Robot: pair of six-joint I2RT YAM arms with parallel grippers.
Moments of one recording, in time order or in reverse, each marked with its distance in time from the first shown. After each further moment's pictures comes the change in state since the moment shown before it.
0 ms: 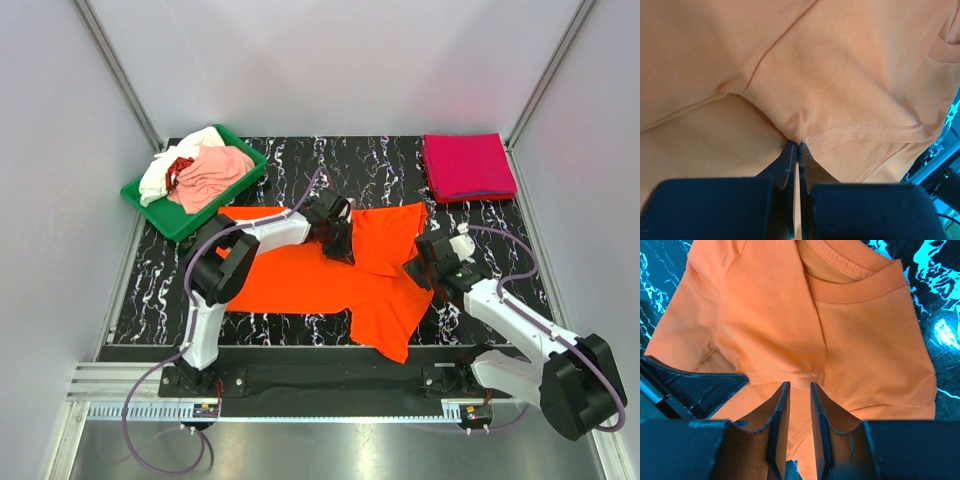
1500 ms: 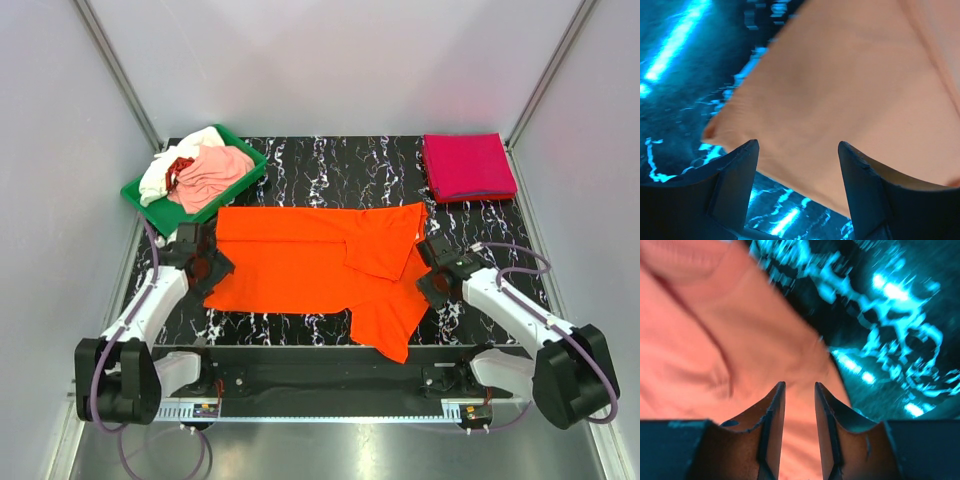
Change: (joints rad) left arm 0.627 -0.949 -0.730 -0.316 -0.444 -0.281; right arm -0.033 0.064 0.074 -0.413 -0.001 0.191
